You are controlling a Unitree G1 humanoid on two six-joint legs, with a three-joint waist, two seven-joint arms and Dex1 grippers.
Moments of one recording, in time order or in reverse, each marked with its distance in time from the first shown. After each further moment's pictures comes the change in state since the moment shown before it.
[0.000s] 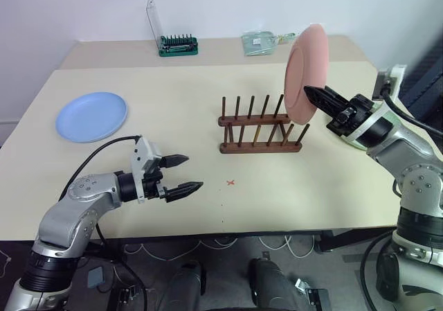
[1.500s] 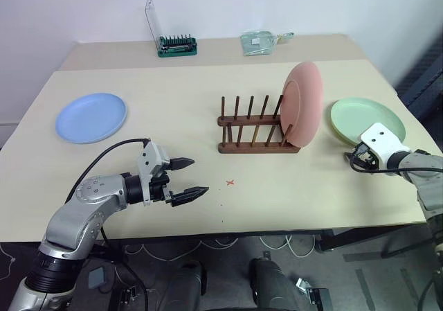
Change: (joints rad) left arm 0.001 -0.009 -0.047 -0.011 0.041 -0.026 0.000; right arm 0.025 -0.348 0.393 0.717 -0.927 -0.671 0.004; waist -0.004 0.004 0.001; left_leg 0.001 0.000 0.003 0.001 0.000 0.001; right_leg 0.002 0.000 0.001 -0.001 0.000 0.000
